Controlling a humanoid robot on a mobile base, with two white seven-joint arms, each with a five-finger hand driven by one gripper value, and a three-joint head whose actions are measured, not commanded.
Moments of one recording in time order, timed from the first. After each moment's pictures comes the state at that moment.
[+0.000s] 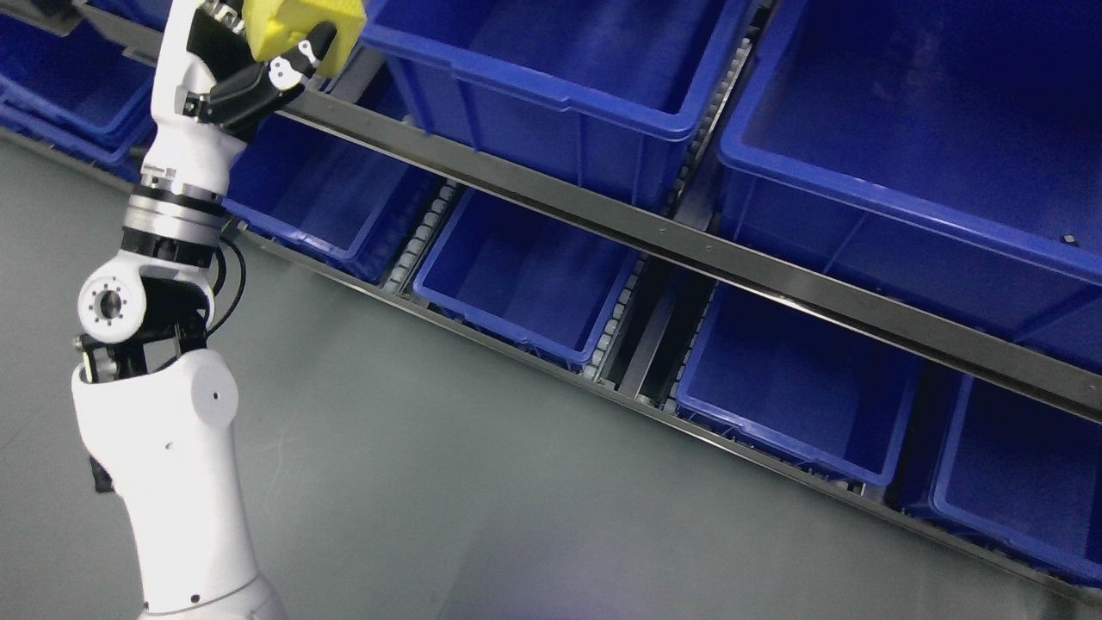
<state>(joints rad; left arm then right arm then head) -0.55 0.01 0.19 -1.68 0.25 0.11 -0.47 0.00 0.00 -0.09 0.00 0.00 -0.10 -0.03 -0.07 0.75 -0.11</state>
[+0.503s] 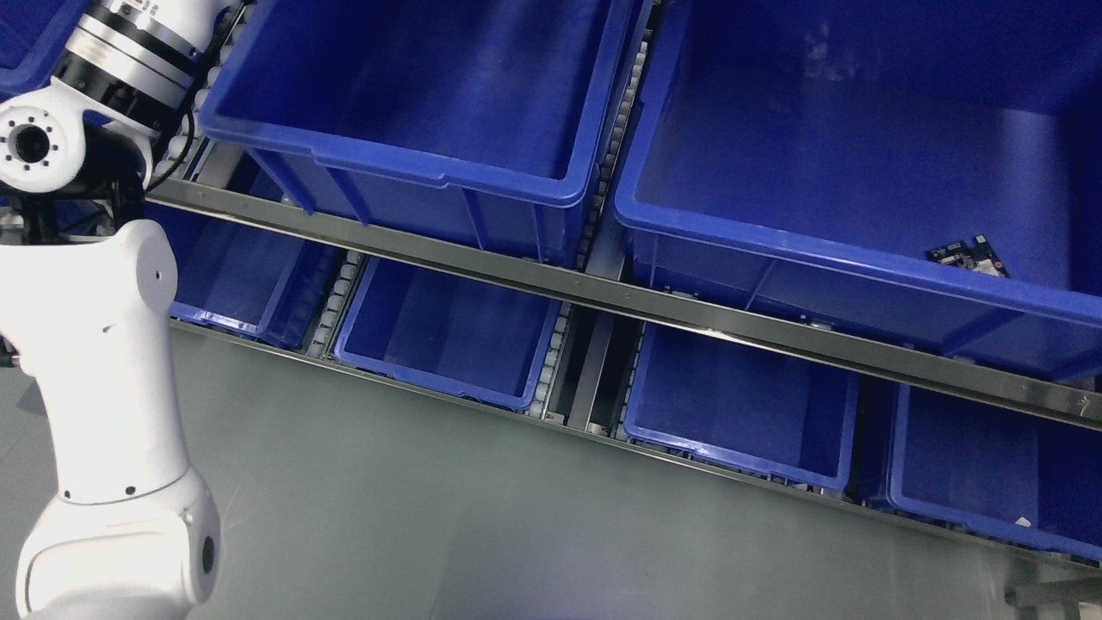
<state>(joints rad) -0.78 0.19 0.03 -1.61 0.07 0.10 -0.64 0.00 0.00 -0.09 0.00 0.00 -0.10 -0.03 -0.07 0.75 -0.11</state>
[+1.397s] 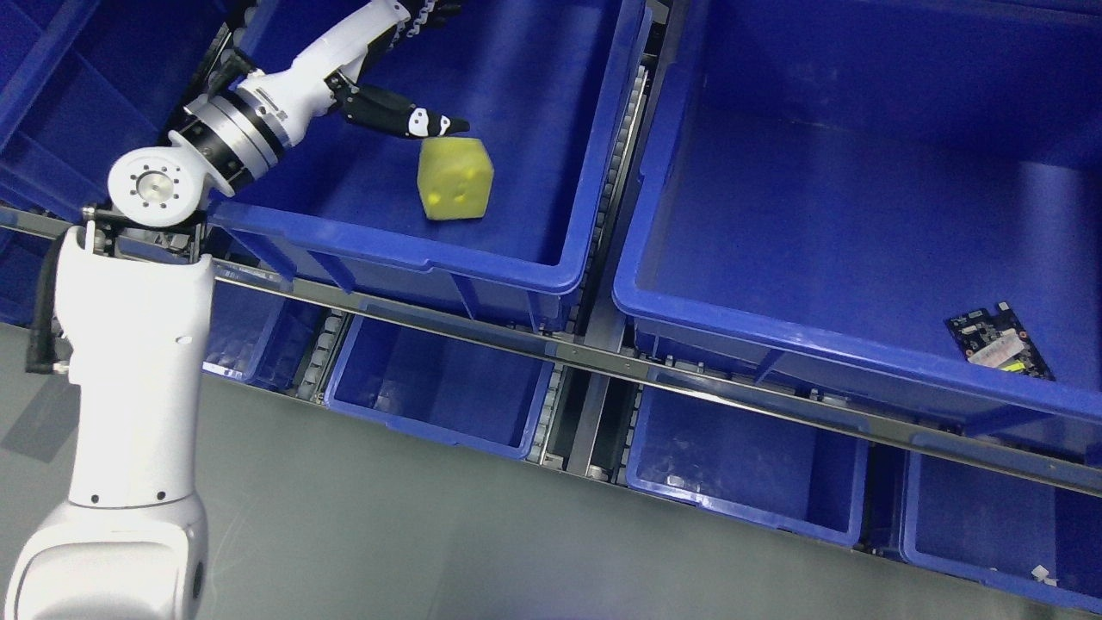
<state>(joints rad) -0.72 0.18 -0.09 -1.45 -0.18 -0.02 -0.74 0.00 0.00 -0.09 0.00 0.00 -0.10 -0.03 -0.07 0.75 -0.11</state>
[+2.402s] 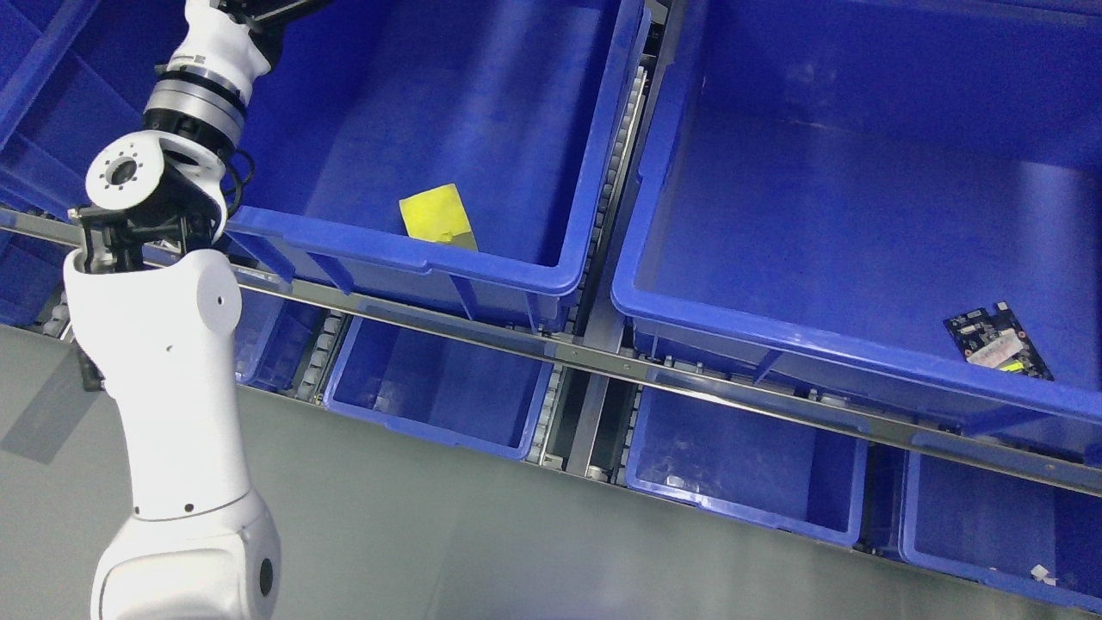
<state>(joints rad) -0.68 0.03 0.11 -1.59 0.23 0.43 -0.21 0.00 0.00 -0.09 0.00 0.00 -0.10 -0.03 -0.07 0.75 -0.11</state>
